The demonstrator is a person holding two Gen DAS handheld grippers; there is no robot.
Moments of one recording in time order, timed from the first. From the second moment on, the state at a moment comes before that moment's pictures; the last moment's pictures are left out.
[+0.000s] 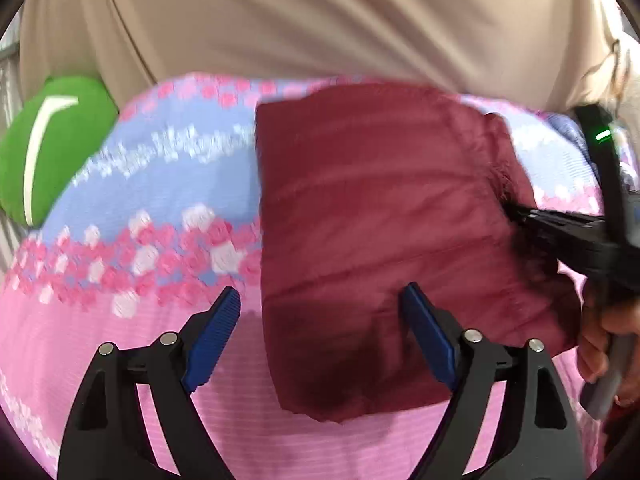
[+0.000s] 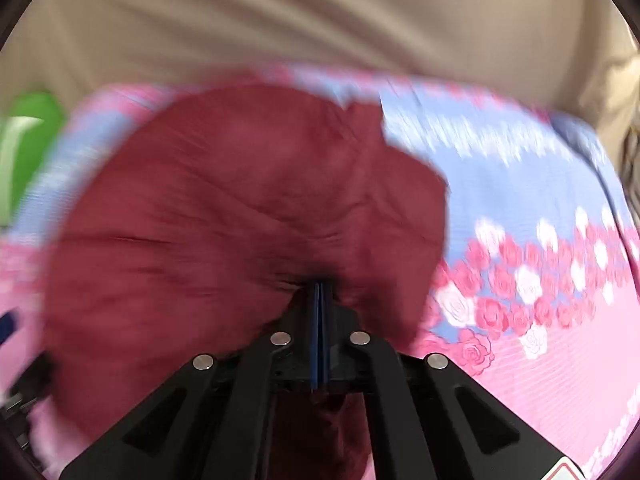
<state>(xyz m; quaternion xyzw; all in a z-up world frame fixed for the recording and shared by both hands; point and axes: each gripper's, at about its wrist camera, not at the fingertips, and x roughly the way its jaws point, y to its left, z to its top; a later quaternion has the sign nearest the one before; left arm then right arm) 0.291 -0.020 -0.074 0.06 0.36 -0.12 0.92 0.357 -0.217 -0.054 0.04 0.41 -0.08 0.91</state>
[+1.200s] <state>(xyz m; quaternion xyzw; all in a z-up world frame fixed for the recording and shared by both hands) 0.201 -0.014 -0.133 0.07 0.39 -0.04 0.92 0.160 -0.174 -0.083 0.04 0.37 -0.05 0.93</state>
